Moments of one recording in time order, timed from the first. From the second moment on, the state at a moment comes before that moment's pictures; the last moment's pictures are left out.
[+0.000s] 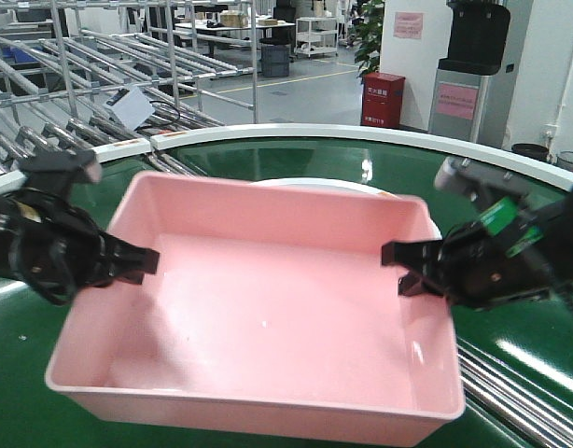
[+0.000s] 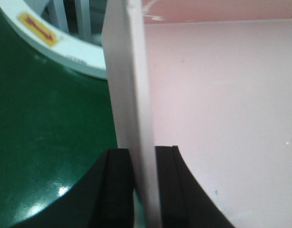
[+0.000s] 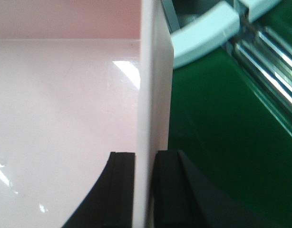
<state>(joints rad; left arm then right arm) -0.29 1.48 -1.43 -0.24 0.78 0.06 0.21 1.48 -1.39 0.23 0.77 0.15</state>
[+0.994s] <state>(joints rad) -0.29 1.19 -1.18 -0.29 0.69 -0.03 0.22 1.35 -1.39 0.25 0.87 0.13</state>
